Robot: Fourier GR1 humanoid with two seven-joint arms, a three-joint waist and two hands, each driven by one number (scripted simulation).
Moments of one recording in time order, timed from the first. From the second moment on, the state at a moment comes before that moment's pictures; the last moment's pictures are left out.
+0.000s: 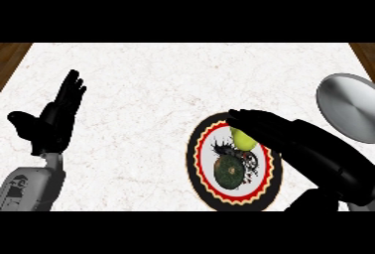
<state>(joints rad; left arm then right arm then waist) -0.23 0.30 -0.02 -1.45 0.14 0.16 0.06 -0.37 -0.53 0.34 -2.04 0.18 0.54 0.40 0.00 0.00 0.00</state>
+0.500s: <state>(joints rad) -0.22 0.28 0.01 -1.45 0.11 0.14 0.06 -0.38 -0.44 0.35 -1.89 0.31 0.64 0.33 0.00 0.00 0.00</state>
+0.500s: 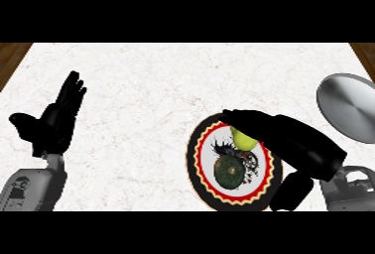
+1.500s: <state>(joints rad) -0.23 0.24 0.05 -1.47 0.07 0.11 0.07 -0.36 -0.34 0.49 -1.76 0.70 0.70 0.24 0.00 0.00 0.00</state>
